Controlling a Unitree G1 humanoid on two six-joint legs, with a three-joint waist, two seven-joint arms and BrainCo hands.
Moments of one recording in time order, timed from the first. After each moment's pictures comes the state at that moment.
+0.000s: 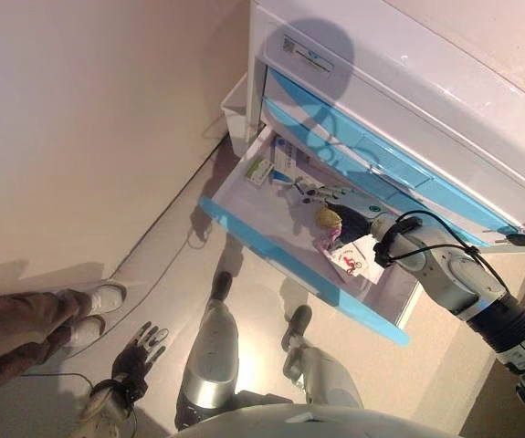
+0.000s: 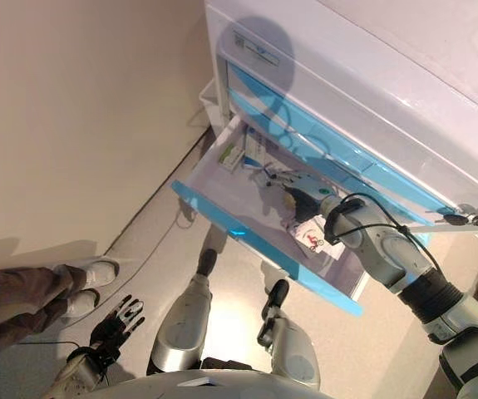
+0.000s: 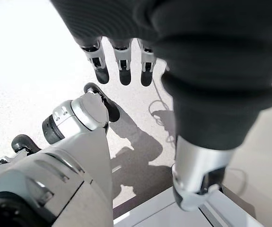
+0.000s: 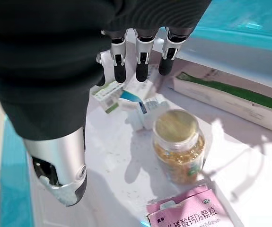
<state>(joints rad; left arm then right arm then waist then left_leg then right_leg) 0.19 0.40 -0.07 0.76 -0.86 -0.08 -0.27 -0.42 -0.84 0.56 -0.07 -0.53 0.02 0.16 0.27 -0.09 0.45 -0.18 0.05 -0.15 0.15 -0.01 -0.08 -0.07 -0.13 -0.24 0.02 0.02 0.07</state>
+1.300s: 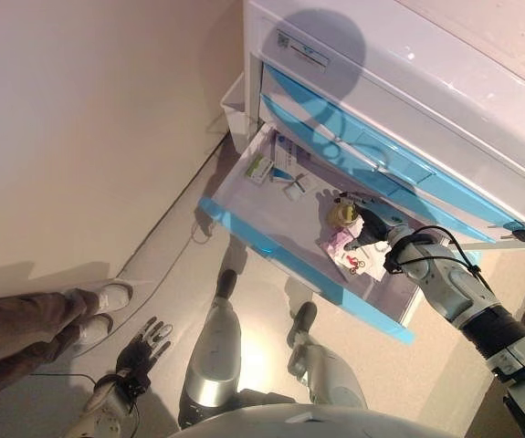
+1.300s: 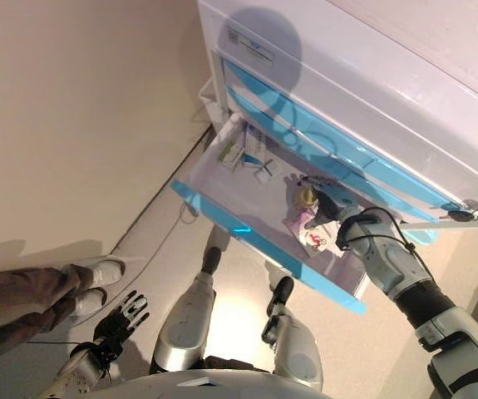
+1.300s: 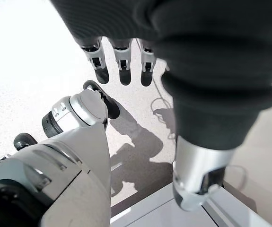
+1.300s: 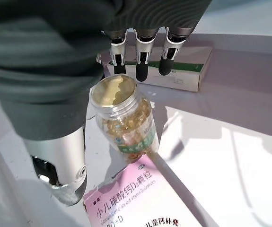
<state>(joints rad) 0.19 0.40 -0.07 0.72 -0.86 -0.05 -0.27 -0.37 -0.76 0.49 0.19 -0.51 0.05 0.01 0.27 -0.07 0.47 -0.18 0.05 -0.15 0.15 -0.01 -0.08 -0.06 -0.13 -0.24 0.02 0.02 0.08</state>
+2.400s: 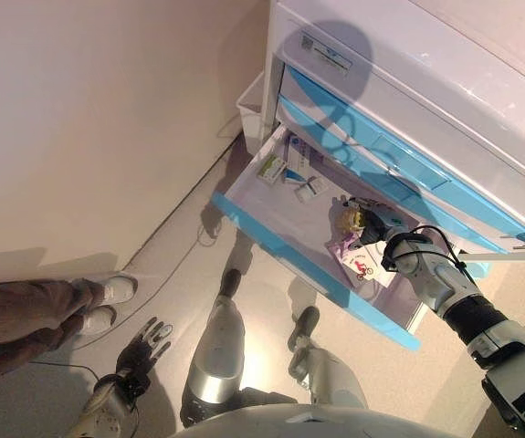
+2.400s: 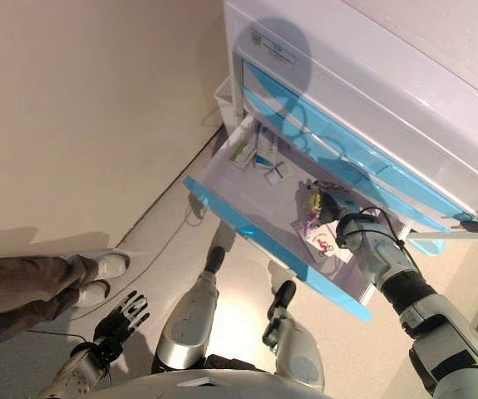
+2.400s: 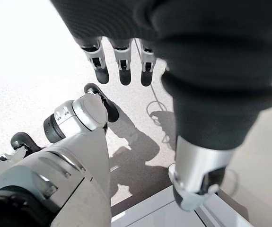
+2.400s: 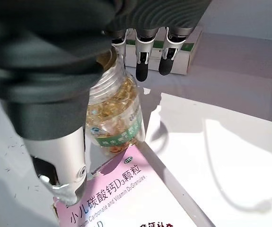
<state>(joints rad) 0.19 0.41 -0.07 0.72 -0.86 -0.04 -0.27 -0.45 -0.68 0.53 0.40 -0.51 0.11 -0.02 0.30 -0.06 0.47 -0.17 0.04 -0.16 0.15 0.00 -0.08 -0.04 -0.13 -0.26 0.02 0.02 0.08</state>
